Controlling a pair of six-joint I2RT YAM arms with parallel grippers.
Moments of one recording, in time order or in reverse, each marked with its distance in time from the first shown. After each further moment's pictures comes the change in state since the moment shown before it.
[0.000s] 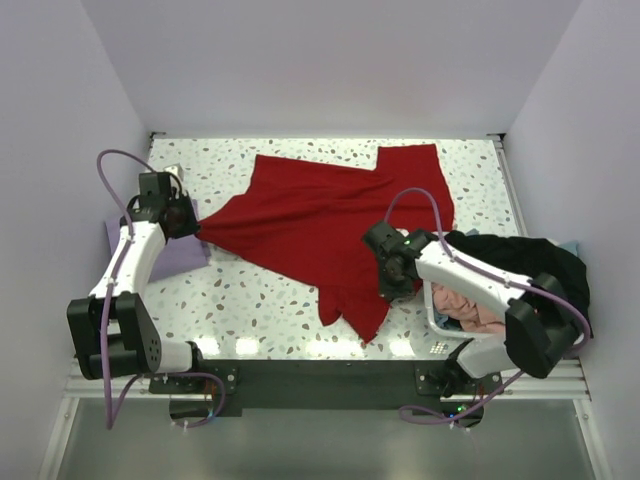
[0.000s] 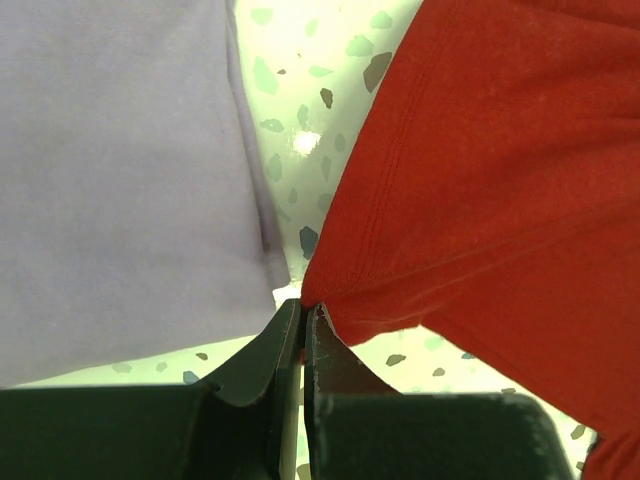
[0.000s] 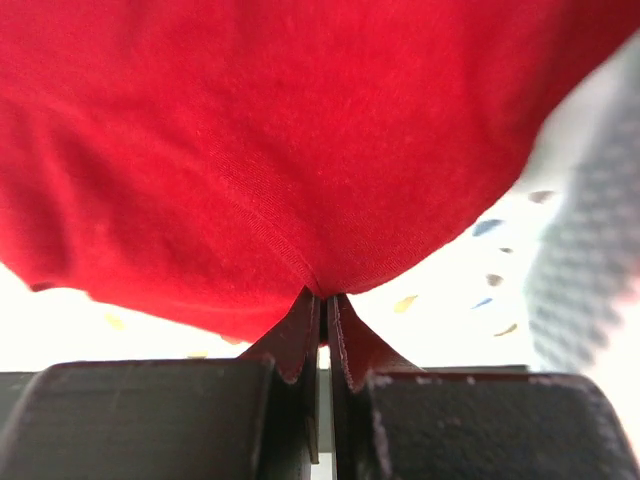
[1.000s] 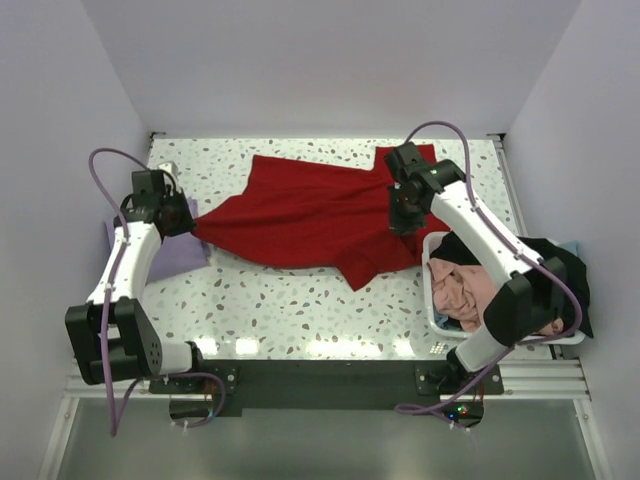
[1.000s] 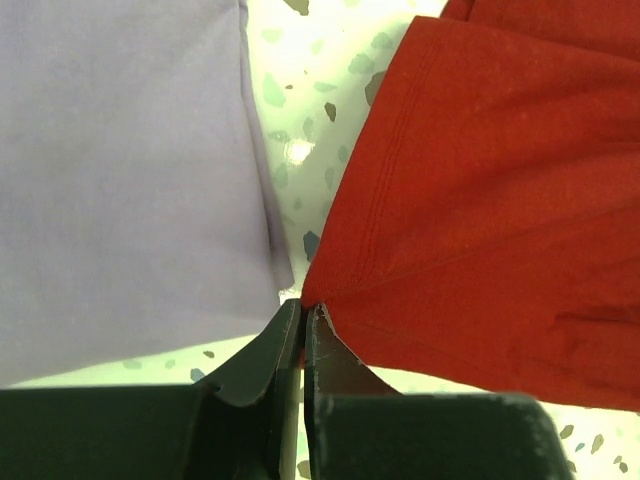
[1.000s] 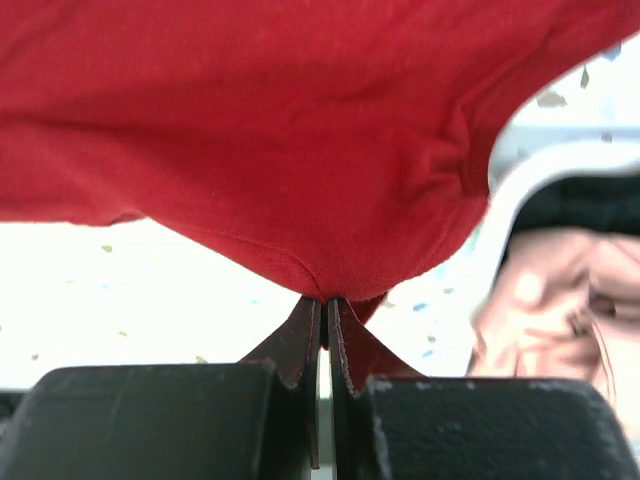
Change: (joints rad) left arm 0.027 -0.006 0.035 -0.019 0.014 0.002; right arm -0.259 0.170 0.609 -0.221 0.010 -0.239
